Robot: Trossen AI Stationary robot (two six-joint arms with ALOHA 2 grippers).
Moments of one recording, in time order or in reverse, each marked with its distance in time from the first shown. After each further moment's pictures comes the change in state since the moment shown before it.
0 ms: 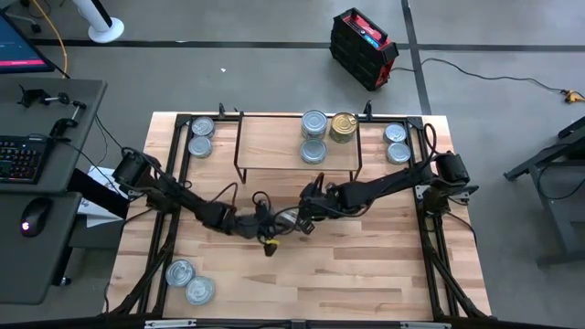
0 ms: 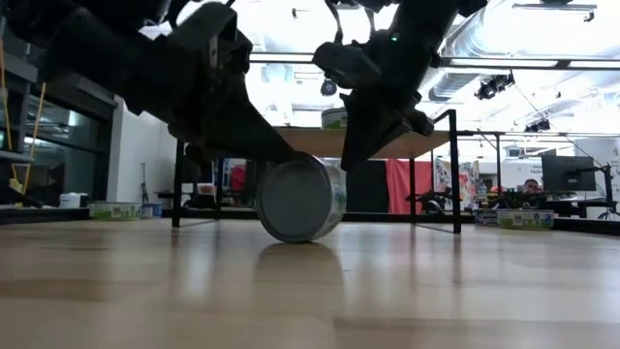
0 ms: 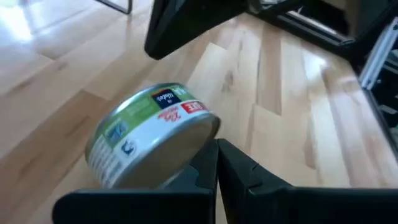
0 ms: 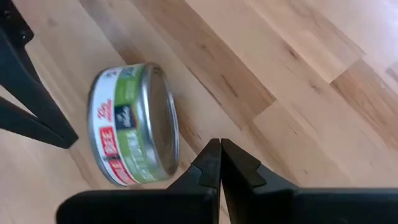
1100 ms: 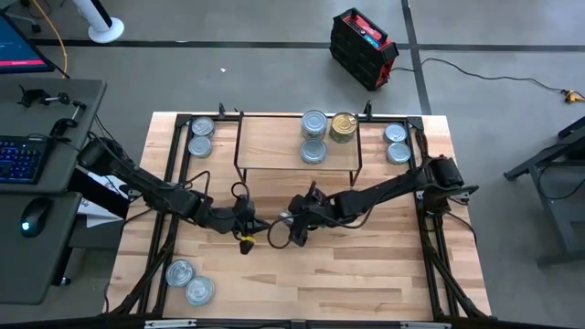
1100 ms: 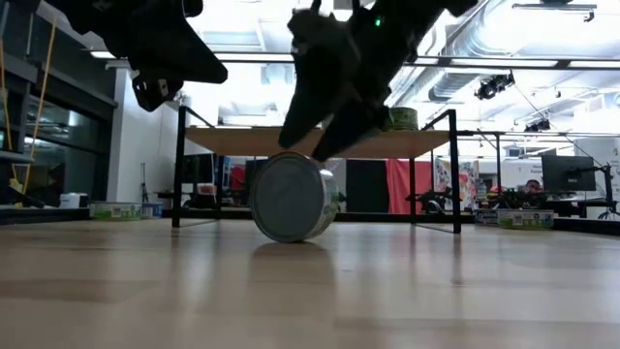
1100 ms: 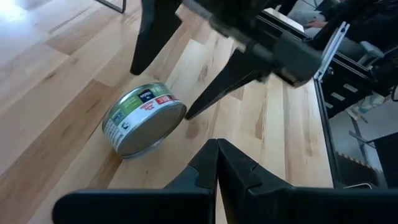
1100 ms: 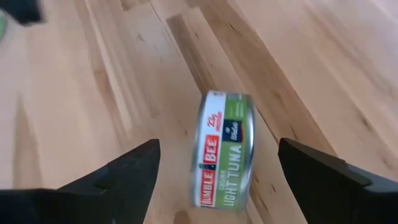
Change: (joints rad) left arm -0.066 -0.419 0.001 -0.481 0.041 -0.094; right arm 0.047 0.060 0.035 0.208 0.011 -0.231
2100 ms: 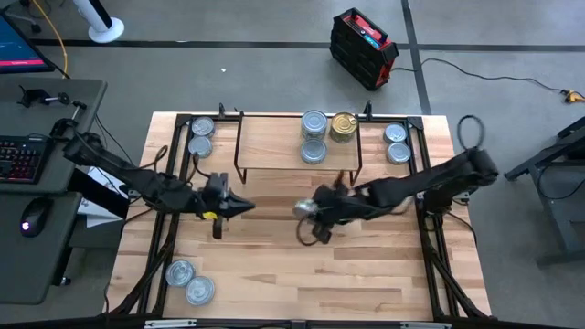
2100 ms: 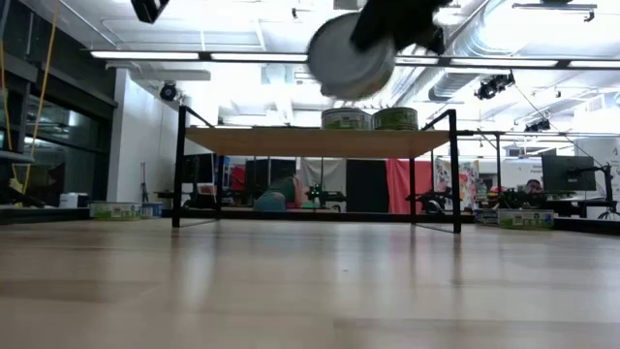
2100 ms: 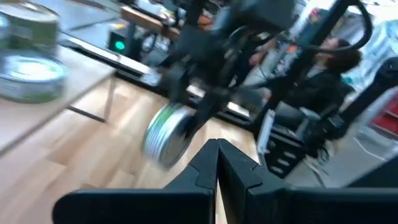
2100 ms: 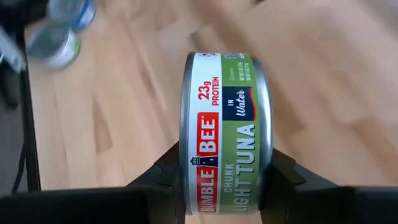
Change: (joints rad) left arm -0.020 -0.363 0.050 -0.038 -0.081 0.188; right arm 0.061 -0.298 0.000 -0.252 -0.014 0.090
